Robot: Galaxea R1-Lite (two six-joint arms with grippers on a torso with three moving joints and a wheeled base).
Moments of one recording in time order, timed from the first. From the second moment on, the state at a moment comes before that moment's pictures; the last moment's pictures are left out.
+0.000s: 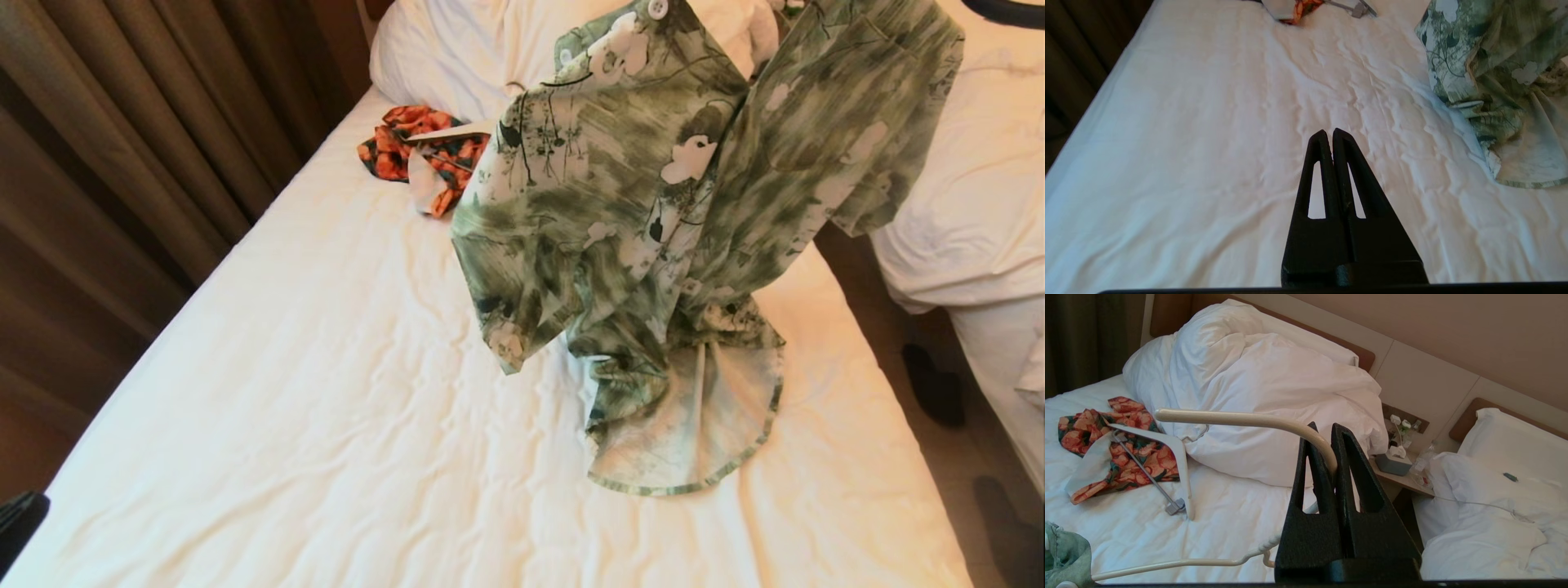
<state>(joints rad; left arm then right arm) -0.29 0.36 -0.18 -0.29 0.17 0.03 0.73 1.67 -1.99 -0.32 -0.50 -0.72</state>
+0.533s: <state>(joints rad) -0.27 0.29 -0.14 -0.27 0.12 -0.01 0.73 1.67 -1.99 -0.30 -0.50 -0.72</state>
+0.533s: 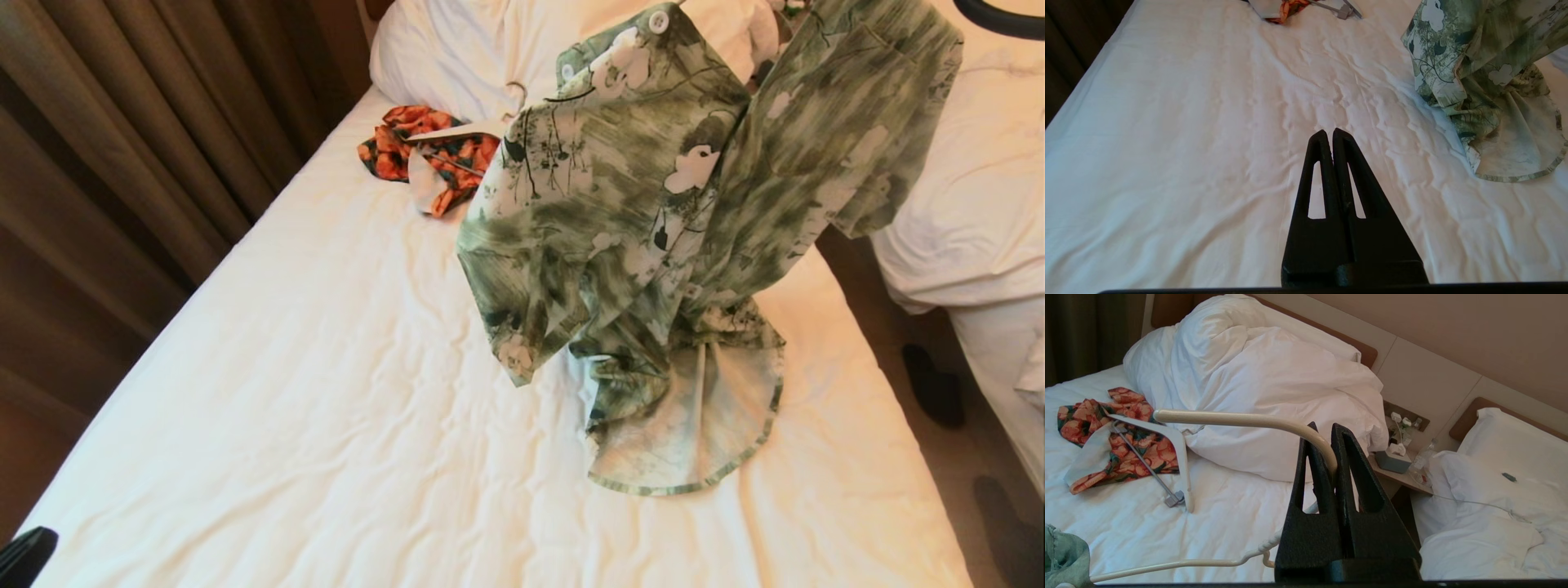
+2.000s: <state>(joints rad) -0.24 0.50 -0.44 -0.09 0.07 0.01 0.72 1.67 -1.99 -0.28 -0.50 -0.72</state>
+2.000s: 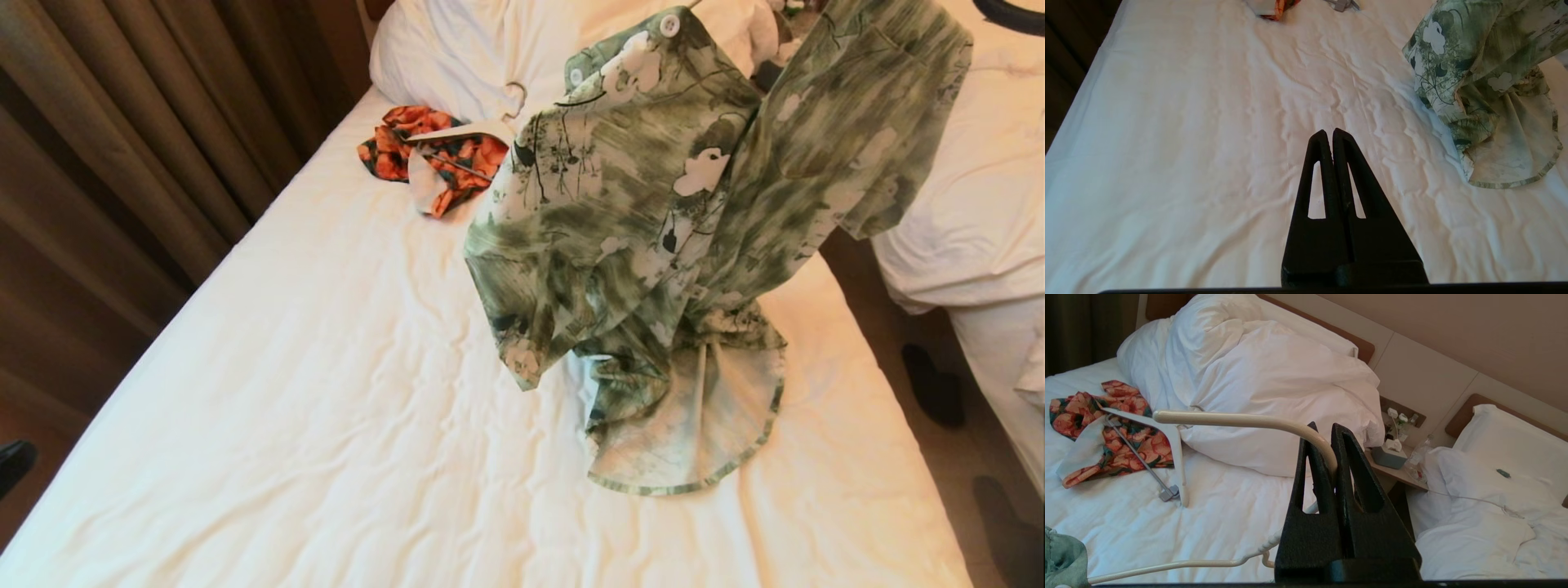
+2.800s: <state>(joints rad) -0.26 0.76 -0.47 -0.28 -0.04 0.00 0.71 1.70 -1.99 -0.28 -0.50 -0.72</state>
